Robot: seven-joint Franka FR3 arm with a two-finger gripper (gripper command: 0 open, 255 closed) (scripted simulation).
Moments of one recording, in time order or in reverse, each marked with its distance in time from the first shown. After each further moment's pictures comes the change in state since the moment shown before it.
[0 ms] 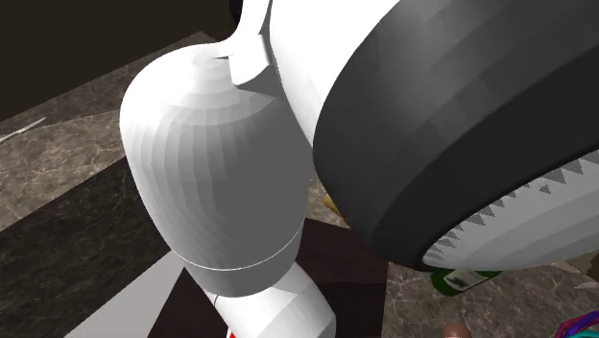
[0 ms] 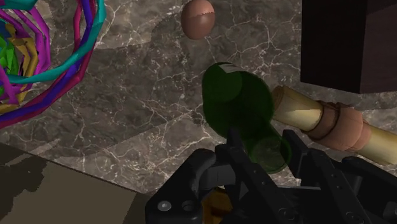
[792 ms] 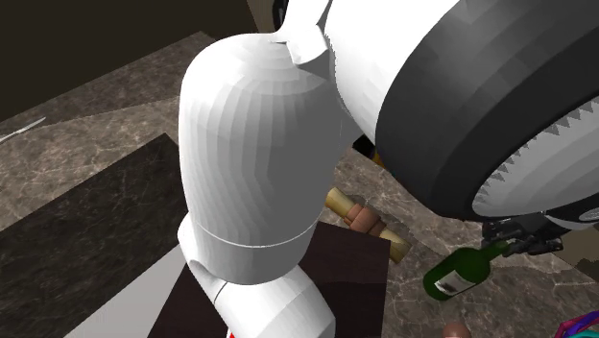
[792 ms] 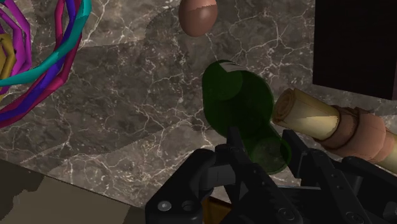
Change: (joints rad) arm -0.016 0.112 0.018 -0.037 0.072 0.135 -0.044
